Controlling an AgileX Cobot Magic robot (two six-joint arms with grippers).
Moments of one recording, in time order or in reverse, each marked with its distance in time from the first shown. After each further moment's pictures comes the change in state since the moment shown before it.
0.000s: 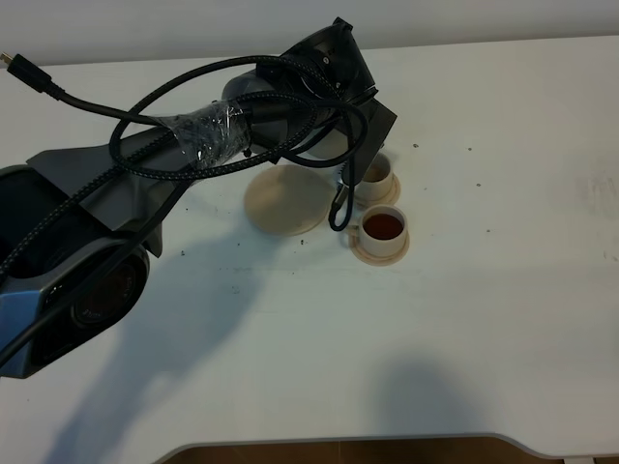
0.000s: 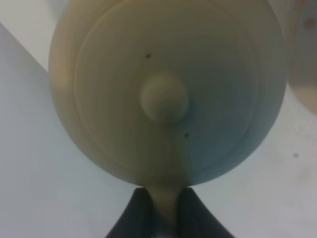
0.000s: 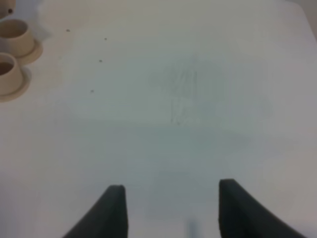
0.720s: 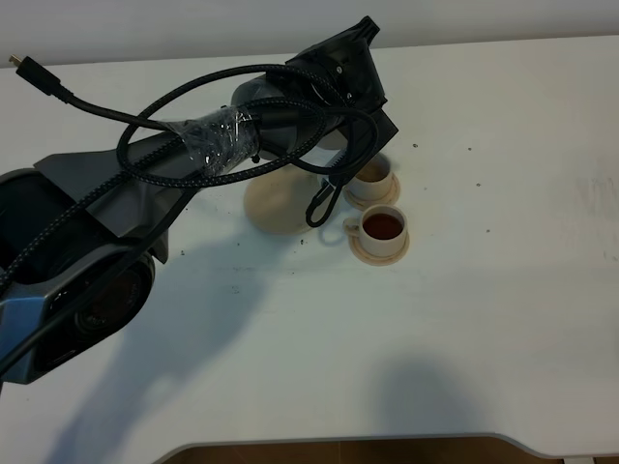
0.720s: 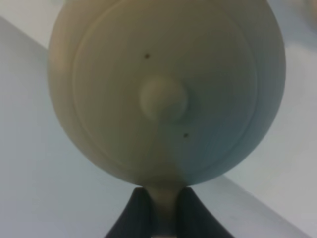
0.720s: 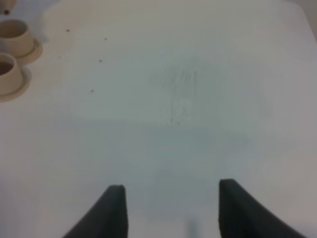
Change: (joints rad) left arm -0.023 0.000 0.000 0.110 -0.056 0.155; right arm 0.000 0.000 0.000 0.000 0.000 0.000
